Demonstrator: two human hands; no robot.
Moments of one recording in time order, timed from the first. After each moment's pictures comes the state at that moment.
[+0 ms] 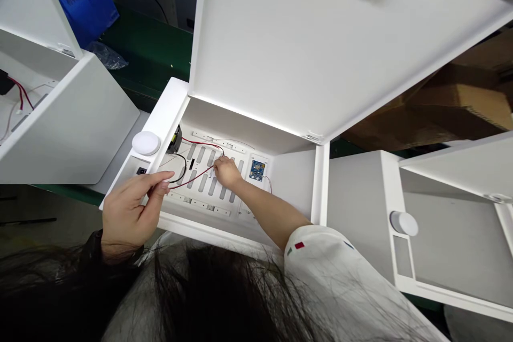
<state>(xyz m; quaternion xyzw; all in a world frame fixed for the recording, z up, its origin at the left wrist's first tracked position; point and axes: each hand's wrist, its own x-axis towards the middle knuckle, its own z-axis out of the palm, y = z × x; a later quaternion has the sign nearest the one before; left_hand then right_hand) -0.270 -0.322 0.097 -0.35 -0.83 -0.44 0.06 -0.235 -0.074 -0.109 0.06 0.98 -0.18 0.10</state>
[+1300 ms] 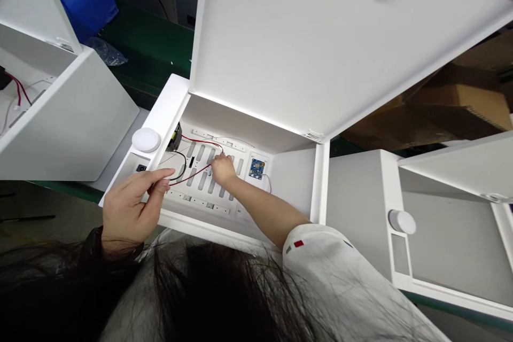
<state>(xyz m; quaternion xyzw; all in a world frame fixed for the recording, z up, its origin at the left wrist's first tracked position) -0.270 -0.323 0.097 -0.36 -0.83 -0.43 0.06 -0.248 -0.090 -0.100 0.07 0.98 -0.10 0.16</state>
